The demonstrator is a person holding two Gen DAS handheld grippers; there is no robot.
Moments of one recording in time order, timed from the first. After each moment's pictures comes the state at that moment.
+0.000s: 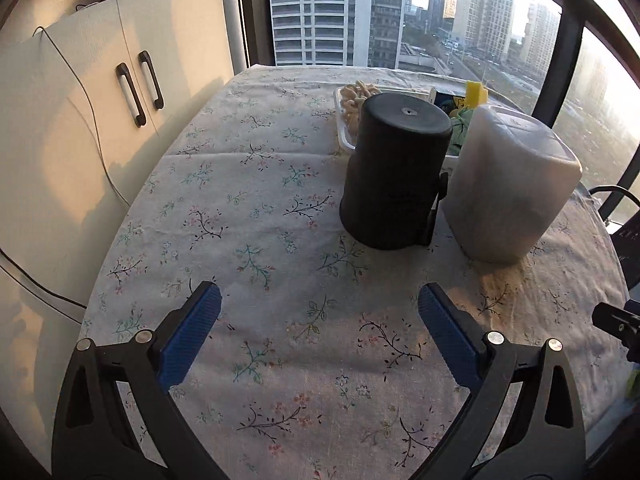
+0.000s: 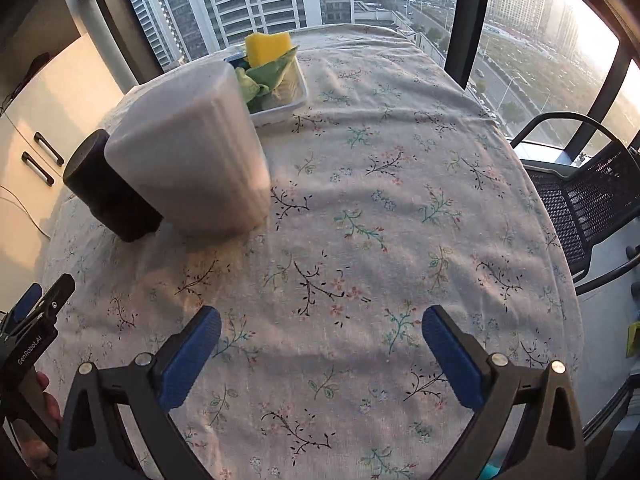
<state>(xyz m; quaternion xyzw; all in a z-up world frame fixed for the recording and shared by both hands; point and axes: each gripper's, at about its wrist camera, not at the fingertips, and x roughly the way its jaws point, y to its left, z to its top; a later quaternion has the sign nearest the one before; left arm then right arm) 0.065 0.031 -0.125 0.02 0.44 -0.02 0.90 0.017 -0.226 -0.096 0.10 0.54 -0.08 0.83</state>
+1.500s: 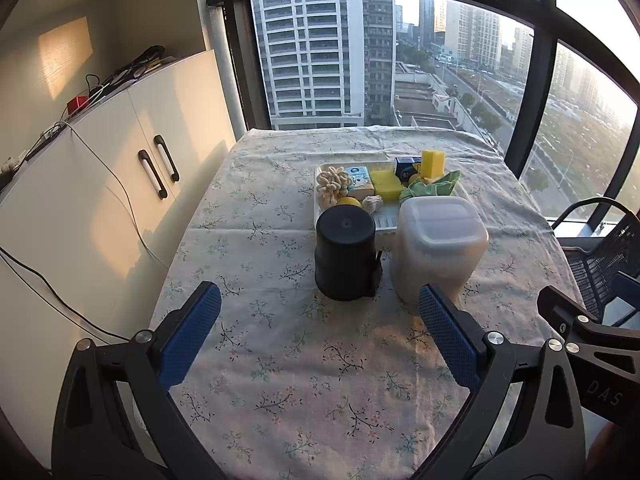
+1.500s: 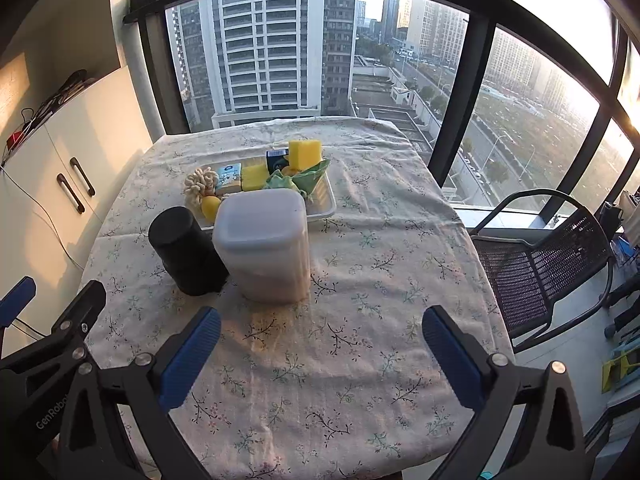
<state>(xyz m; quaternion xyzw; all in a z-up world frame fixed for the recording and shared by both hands) 0.033 -0.003 0.002 0.04 0.39 -0.03 0.92 0.013 -0.185 0.030 0.04 0.47 -0.10 0.88</state>
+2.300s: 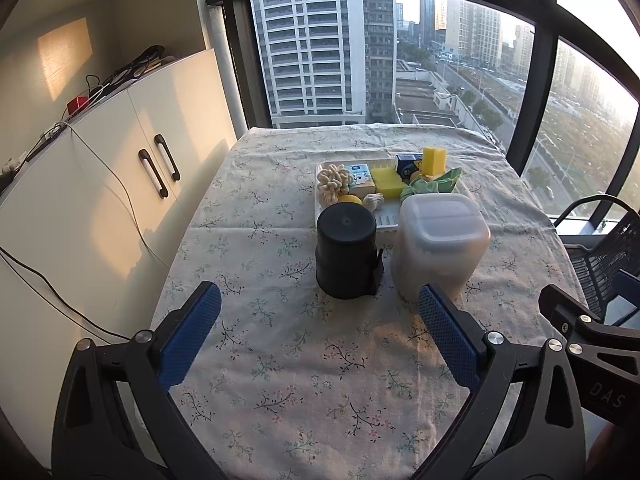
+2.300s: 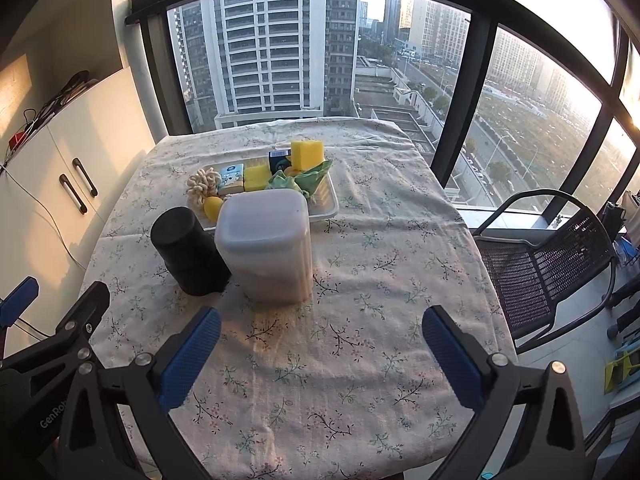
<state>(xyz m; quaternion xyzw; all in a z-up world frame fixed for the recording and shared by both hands) 0.034 -0.003 0.001 0.05 0.40 -0.03 0.92 0.012 -0.187 0.029 0.04 0.46 -0.10 0.88</state>
